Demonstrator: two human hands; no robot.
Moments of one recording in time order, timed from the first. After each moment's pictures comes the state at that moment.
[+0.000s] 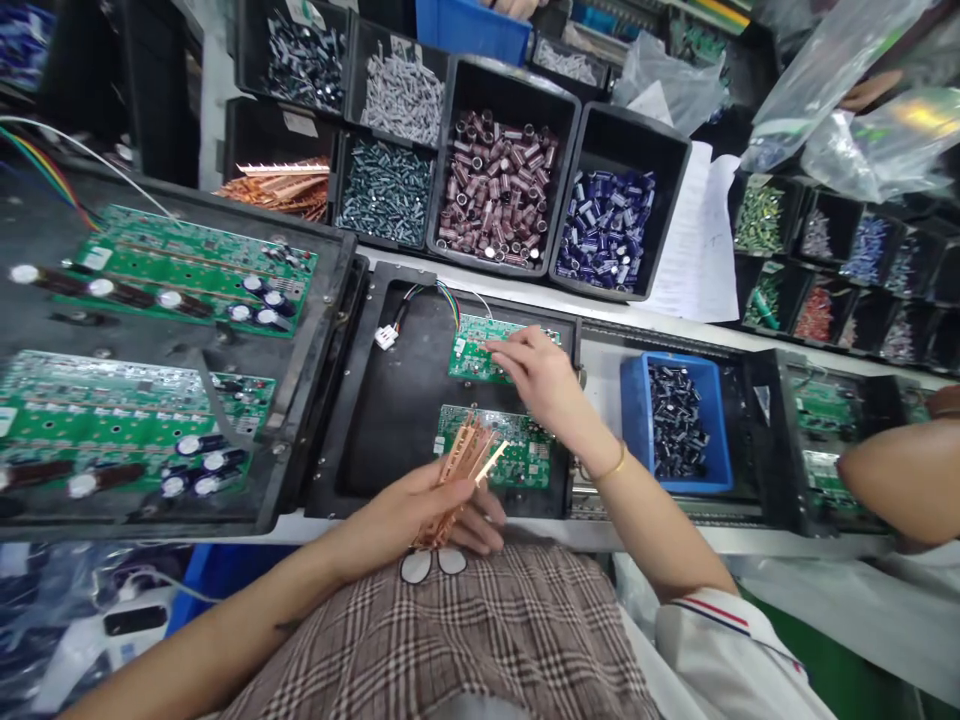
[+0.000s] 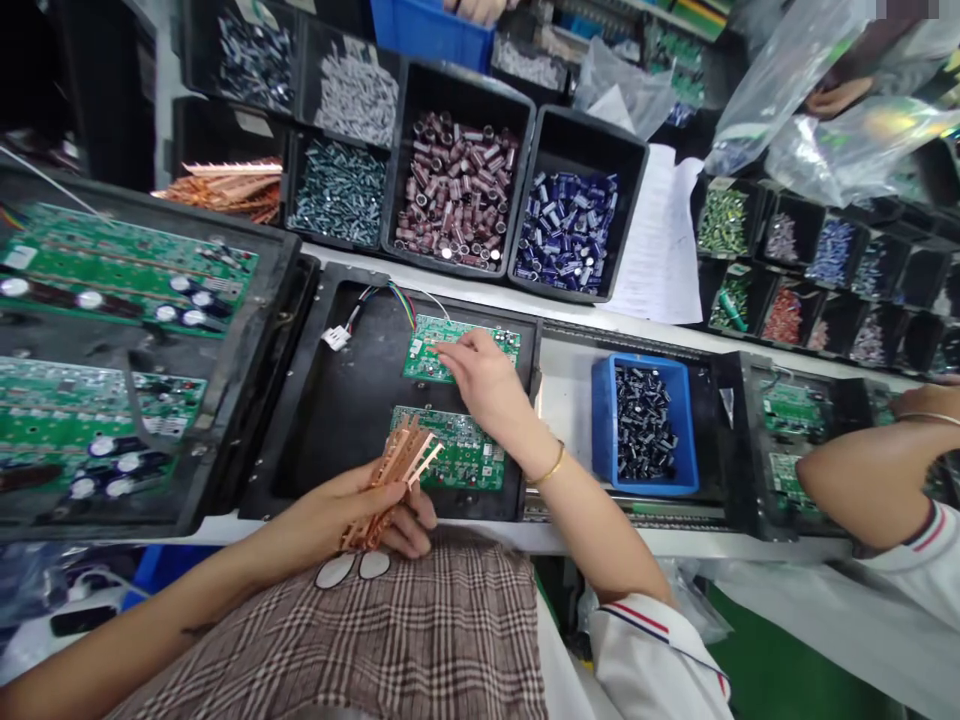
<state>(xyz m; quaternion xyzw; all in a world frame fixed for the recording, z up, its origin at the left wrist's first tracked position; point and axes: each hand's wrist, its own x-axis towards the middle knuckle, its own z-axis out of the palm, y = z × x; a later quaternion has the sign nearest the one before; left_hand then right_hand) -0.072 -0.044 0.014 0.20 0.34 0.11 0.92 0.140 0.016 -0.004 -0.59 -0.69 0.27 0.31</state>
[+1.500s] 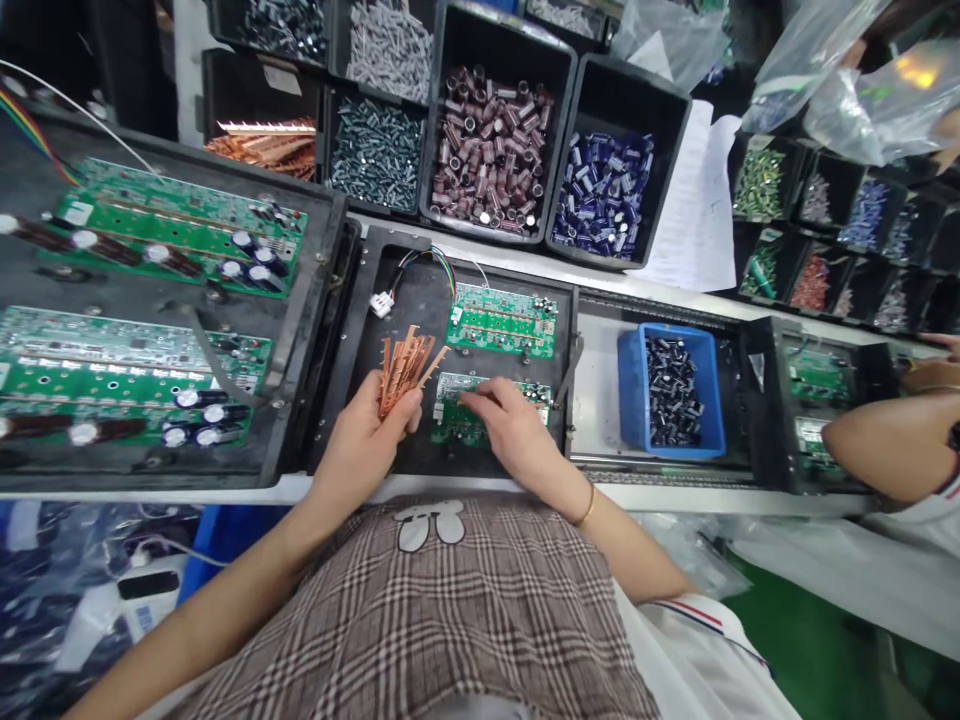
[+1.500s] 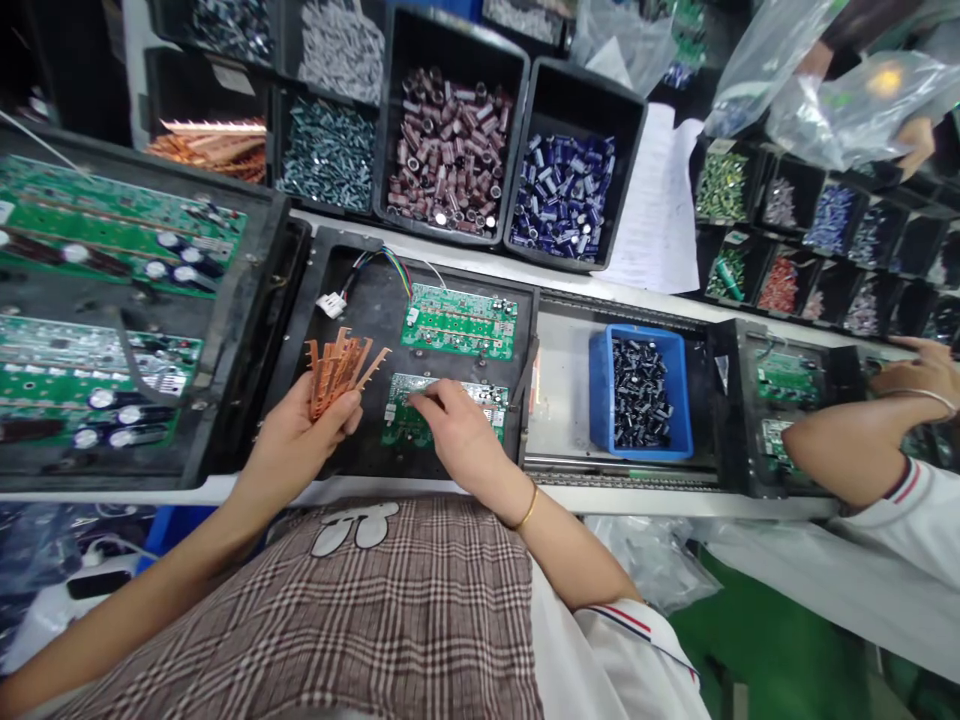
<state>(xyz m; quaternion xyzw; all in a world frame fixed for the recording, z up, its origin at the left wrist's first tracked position) -0.093 -0.035 -0.004 0.47 0.58 0.29 0.59 0.104 -0.075 -0.028 -0.57 -0.76 0.22 0.21</state>
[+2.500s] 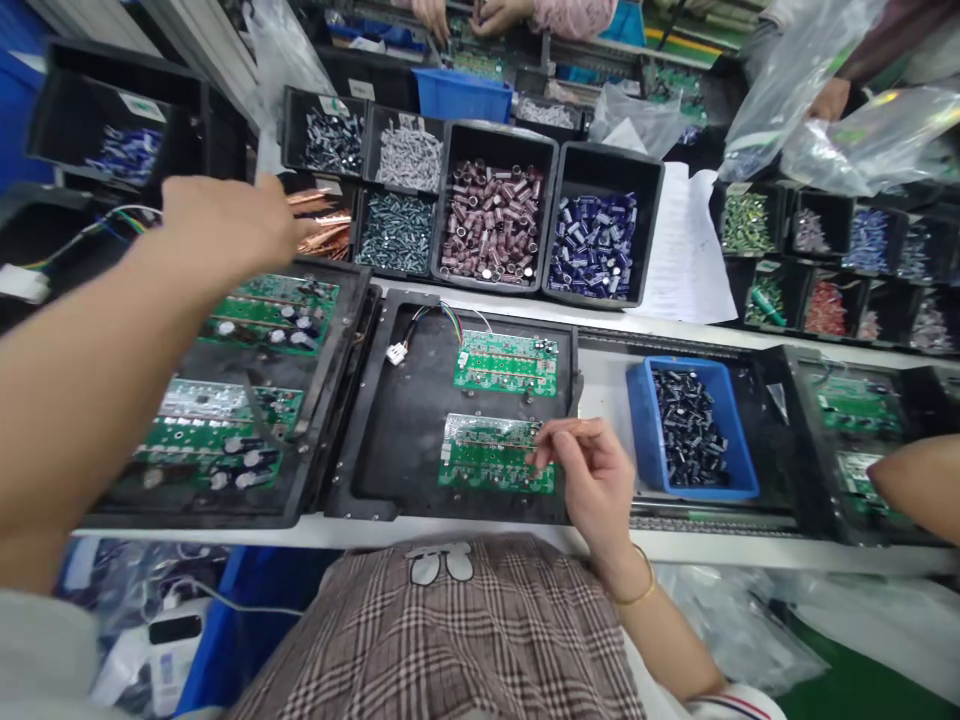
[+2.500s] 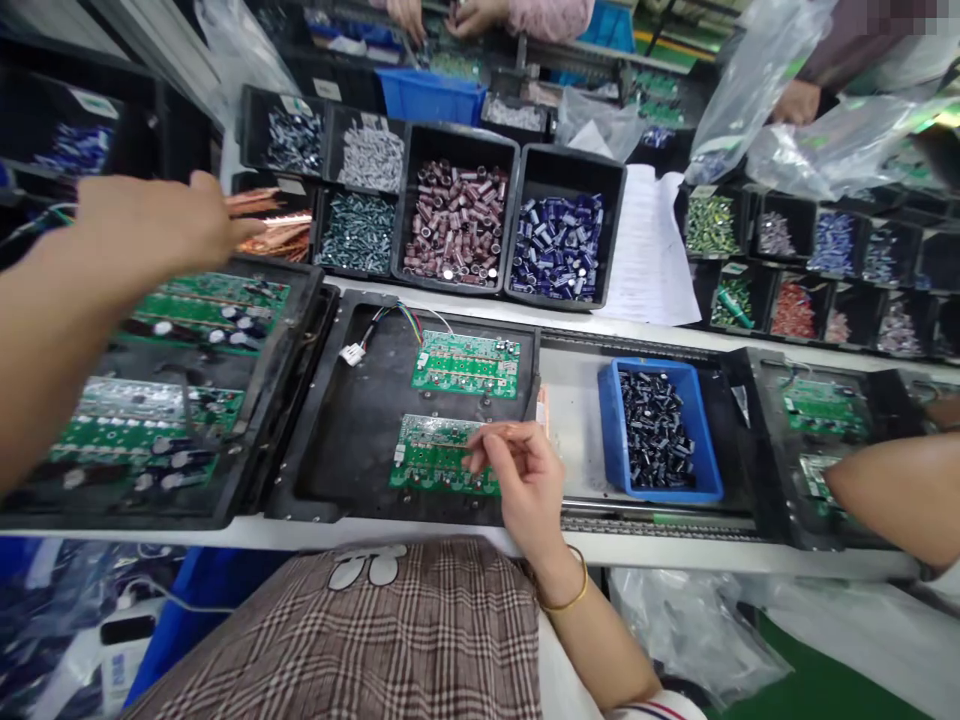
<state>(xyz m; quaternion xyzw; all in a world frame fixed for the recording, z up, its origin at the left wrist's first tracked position) -0.143 0.201 0.080 0.74 0.64 0.17 0.07 0.126 -0.091 0.012 -0.53 -0.37 0.44 0.62</state>
